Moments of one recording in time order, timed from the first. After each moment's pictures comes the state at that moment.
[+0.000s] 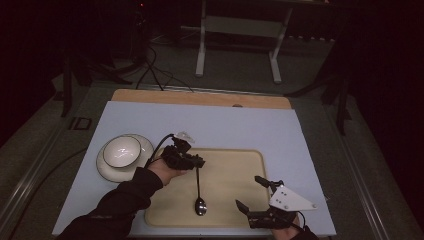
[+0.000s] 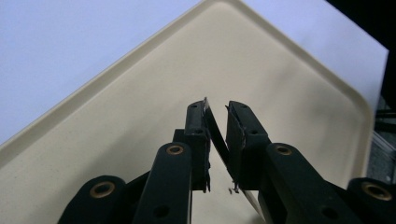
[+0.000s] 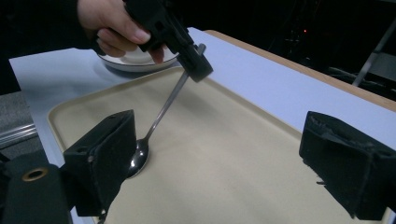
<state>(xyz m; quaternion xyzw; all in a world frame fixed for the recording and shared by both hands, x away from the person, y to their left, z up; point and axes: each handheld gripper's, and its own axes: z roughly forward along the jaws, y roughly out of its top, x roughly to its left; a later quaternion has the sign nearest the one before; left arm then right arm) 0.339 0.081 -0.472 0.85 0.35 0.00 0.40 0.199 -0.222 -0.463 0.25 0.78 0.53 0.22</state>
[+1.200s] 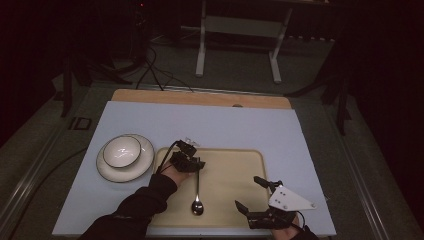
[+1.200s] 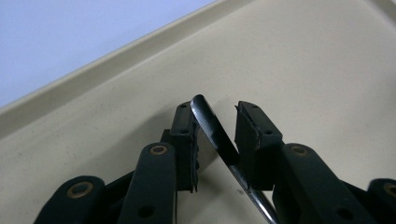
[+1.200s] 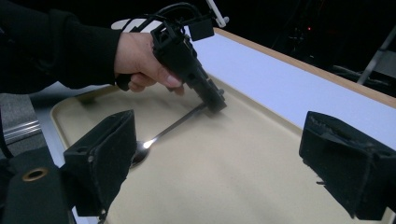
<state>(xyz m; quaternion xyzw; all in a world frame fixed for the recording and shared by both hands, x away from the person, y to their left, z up) 0.354 0.061 -0.522 0.83 0.45 0.06 0.34 0.200 -0.221 -0.464 0.25 0.78 0.52 0.22</state>
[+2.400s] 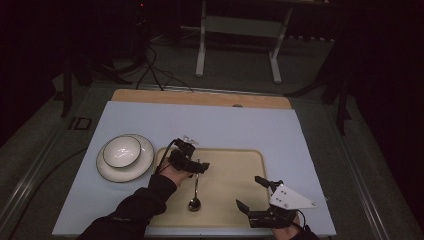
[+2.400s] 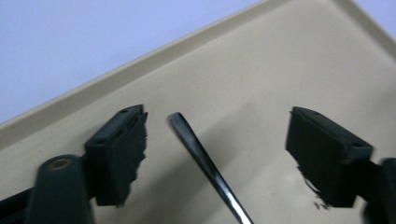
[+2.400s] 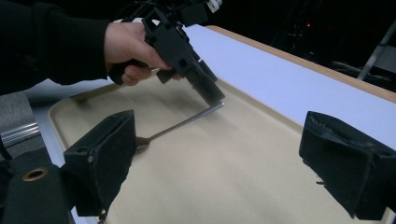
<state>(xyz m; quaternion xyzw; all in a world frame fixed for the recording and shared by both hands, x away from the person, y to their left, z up) 0.347 0.065 -0.506 0.81 0.45 0.07 0.36 0.202 -0.224 -0.465 0.26 0.78 0.52 0.21</state>
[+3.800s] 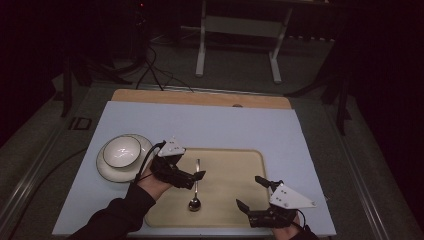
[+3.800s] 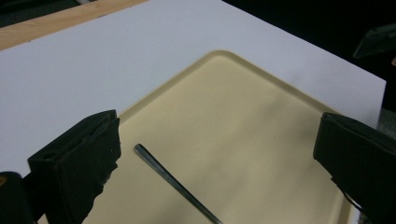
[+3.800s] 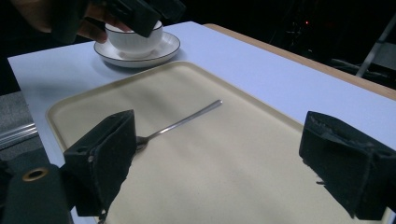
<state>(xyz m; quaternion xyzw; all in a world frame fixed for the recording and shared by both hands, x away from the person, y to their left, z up) 0.279 0.100 -0.441 0.81 0.32 0.11 0.47 0.203 -0.224 -0.466 0.26 0.78 0.52 0.21</state>
